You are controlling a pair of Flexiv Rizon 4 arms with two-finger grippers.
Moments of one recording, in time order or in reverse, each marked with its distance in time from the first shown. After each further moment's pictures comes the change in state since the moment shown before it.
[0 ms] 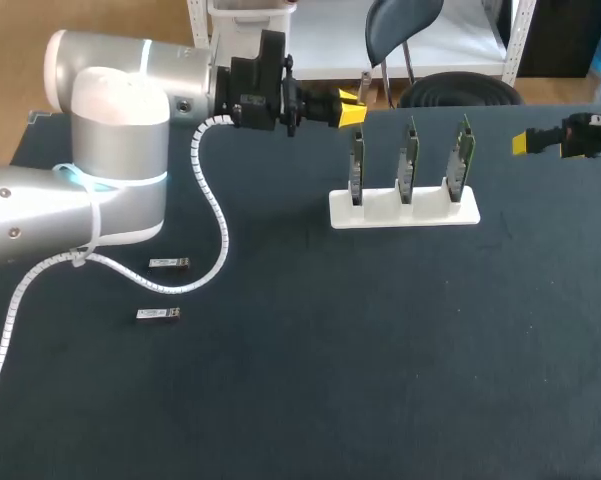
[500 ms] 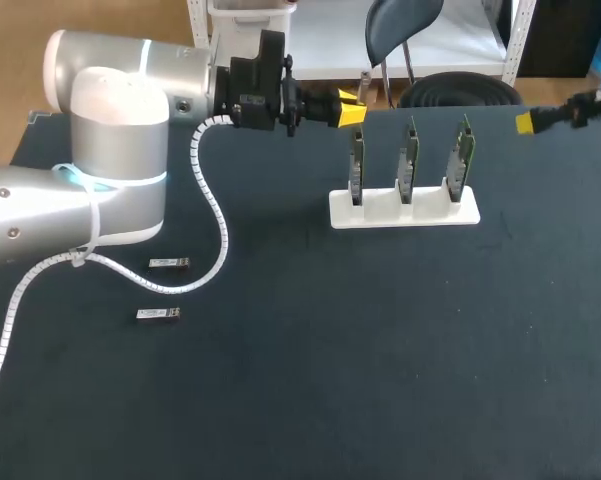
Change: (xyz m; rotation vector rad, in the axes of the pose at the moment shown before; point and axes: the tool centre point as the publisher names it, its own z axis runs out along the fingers) left arm 0.000 0.000 0.000 0.000 0.000 0.000; right arm -0.041 0.003 -0.011 -0.016 0.009 -0.275
